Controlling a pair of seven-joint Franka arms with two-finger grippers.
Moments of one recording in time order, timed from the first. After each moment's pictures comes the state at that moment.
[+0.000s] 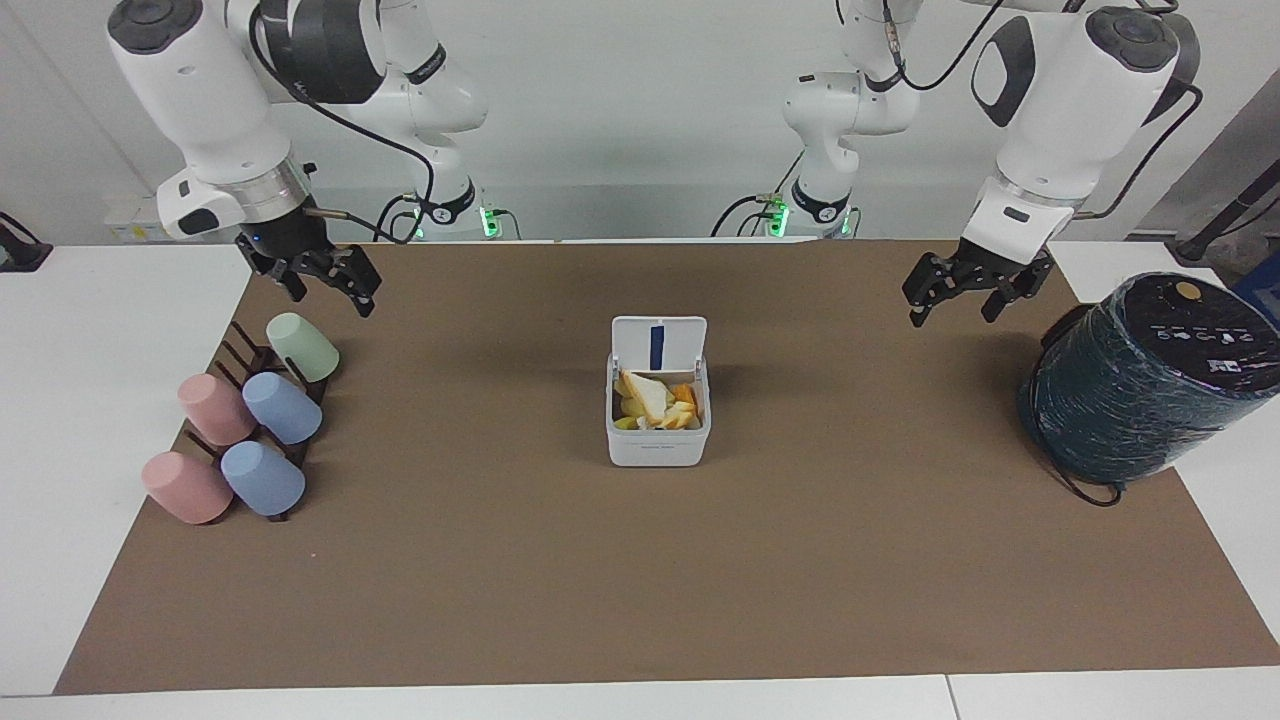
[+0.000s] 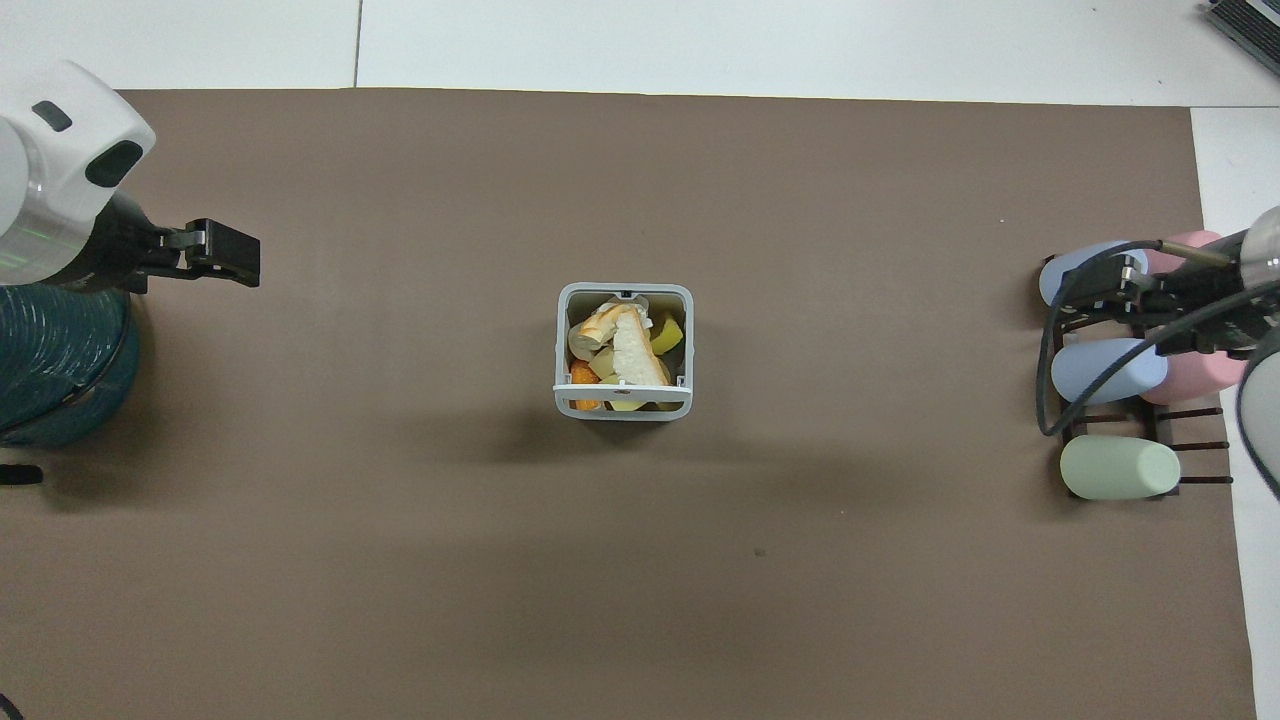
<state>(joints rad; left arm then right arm) -0.13 0.08 -0.02 -1.56 0.00 1.69 -0.15 0.01 -0.02 -0.04 -1.69 0.05 1.67 0.23</state>
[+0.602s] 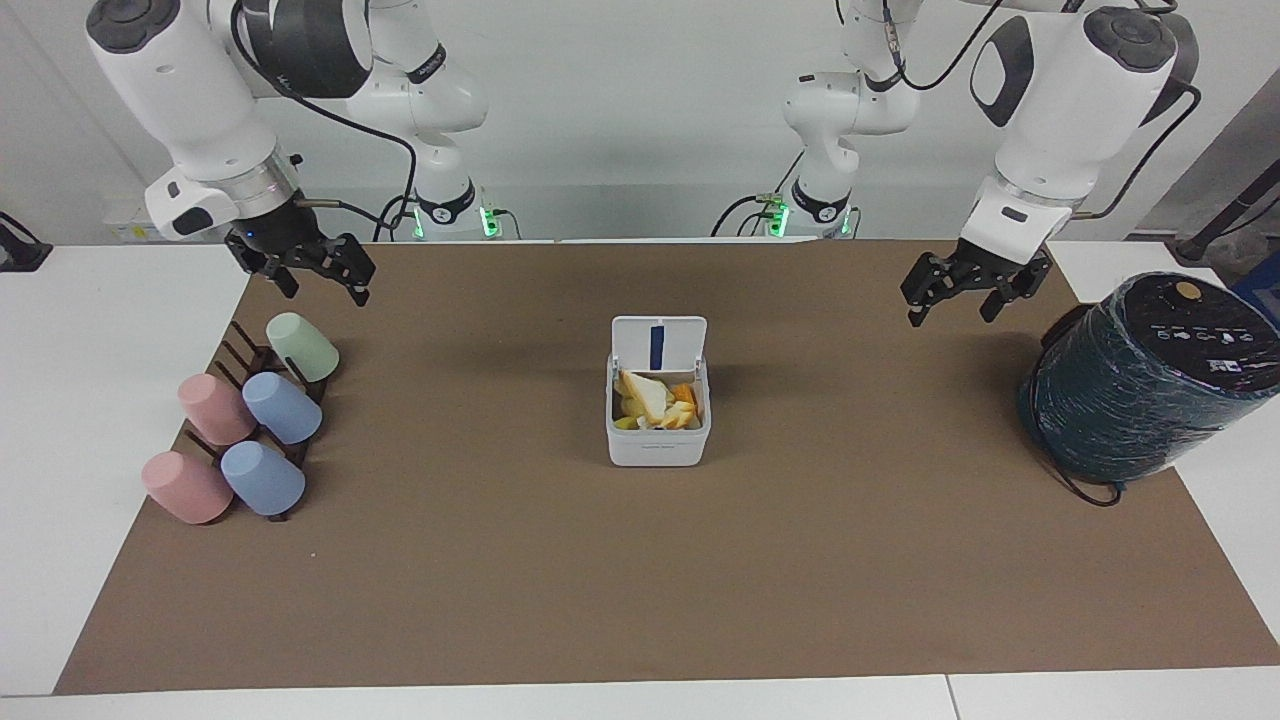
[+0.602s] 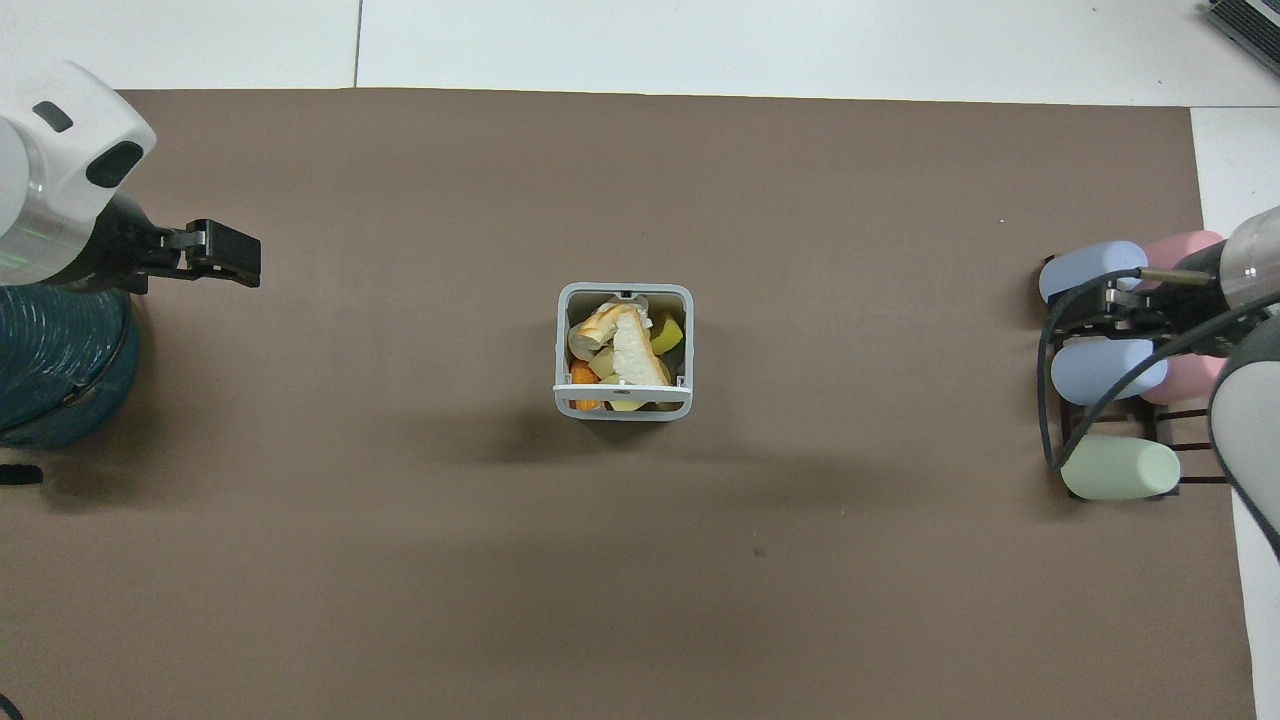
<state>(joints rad) -0.13 0.08 -0.02 -1.56 0.00 1.69 -0.15 0.02 -0.02 0.01 -1.69 -0.01 1.65 0.19</state>
